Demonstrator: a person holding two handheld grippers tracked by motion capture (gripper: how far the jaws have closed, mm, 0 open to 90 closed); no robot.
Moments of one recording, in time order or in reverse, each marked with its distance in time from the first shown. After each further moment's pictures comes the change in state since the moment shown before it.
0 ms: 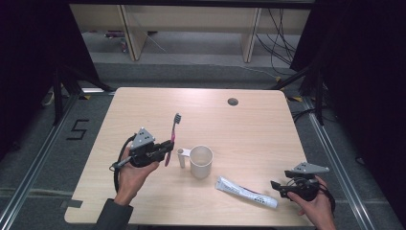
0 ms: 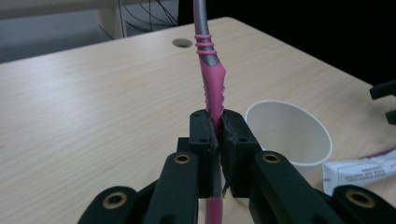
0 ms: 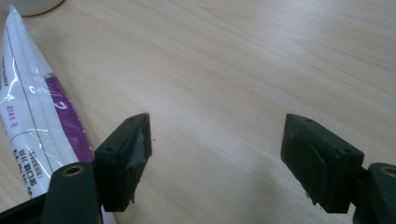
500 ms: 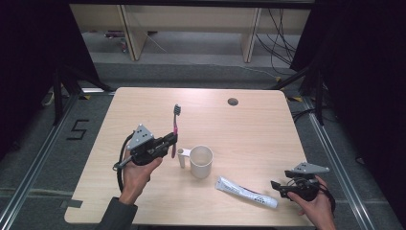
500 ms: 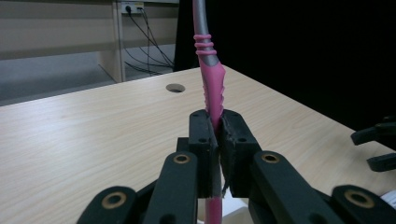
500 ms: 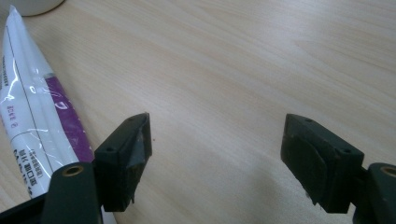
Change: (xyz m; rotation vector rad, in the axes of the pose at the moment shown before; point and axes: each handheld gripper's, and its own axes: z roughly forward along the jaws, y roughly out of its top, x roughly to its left) left arm -0.009 0.014 -0.001 -0.161 -0.007 -0.015; right arm 0.000 0.000 0.000 -0.002 -0.001 -0.001
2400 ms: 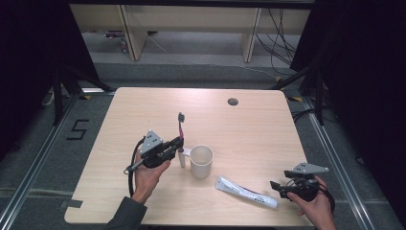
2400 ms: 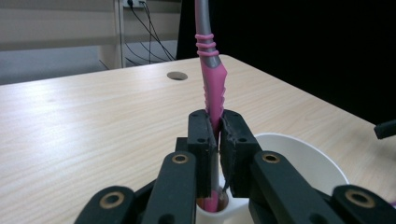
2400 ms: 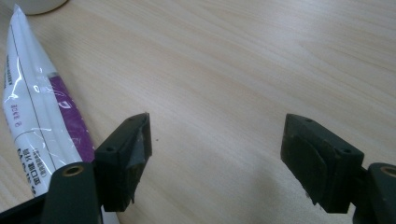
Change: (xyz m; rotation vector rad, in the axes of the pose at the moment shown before) left arm 0.004 -0.041 0.031 0.023 0.009 -0.010; right arm 0.001 0.000 0.001 0.003 0.010 0.001
